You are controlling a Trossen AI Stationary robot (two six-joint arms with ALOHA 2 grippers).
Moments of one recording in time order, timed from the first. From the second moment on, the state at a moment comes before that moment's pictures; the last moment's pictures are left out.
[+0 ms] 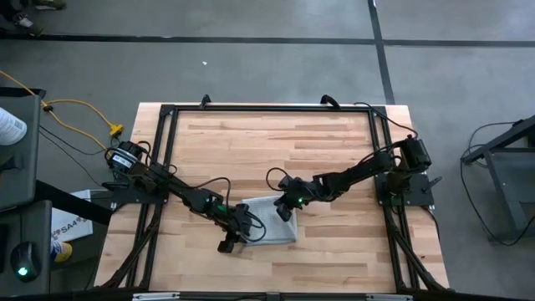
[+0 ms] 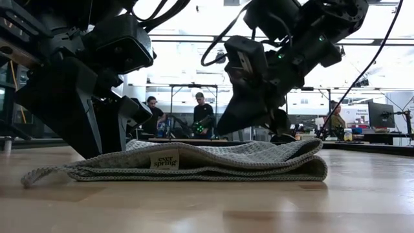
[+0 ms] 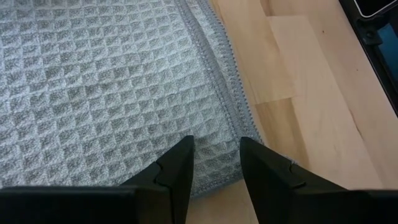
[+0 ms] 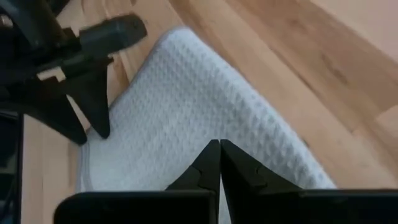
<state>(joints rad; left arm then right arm) -0.40 1.73 0.77 0.18 0.15 -0.27 0.16 1.81 0.87 0.24 0.05 0.82</state>
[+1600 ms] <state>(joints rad) -0.25 1.53 0.77 -0.07 -0.01 -0.24 0.04 1.81 0.87 0.24 -0.21 0.70</state>
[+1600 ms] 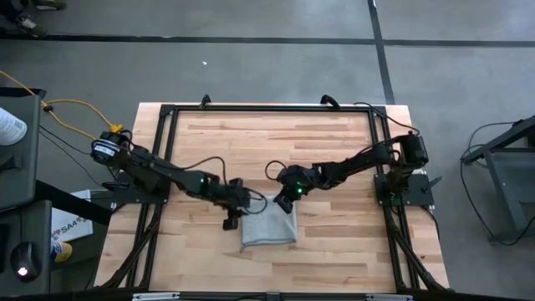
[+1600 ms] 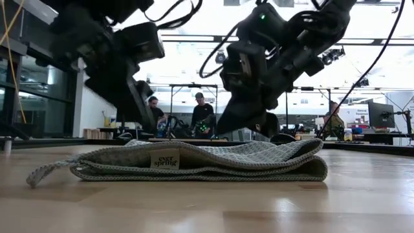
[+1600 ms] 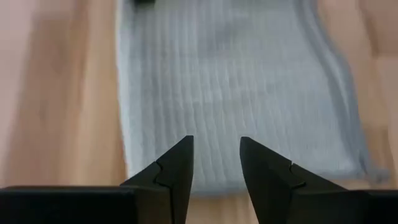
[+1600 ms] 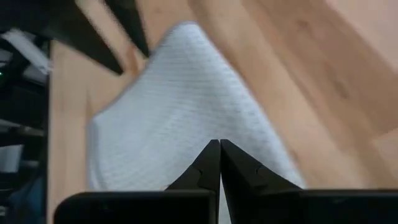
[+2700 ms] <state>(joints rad) -0.07 1.37 0.77 -0.35 0.04 -0.03 0.01 1.57 0.87 -0.34 -0.02 0.66</state>
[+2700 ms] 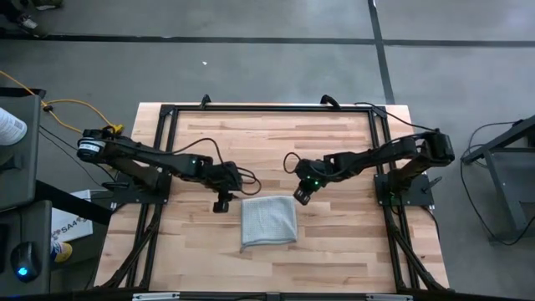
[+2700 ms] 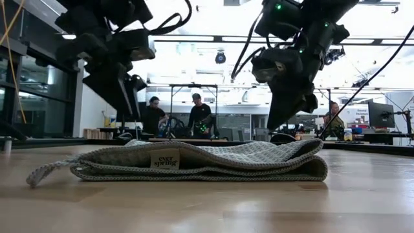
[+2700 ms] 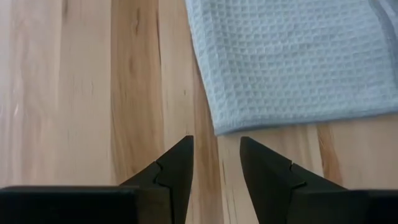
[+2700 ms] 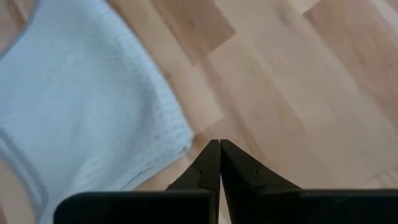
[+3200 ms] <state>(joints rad) -0.07 1.37 0.75 -0.34 0.04 -0.08 0.03 1.57 0.87 -0.33 -0.03 0.68</state>
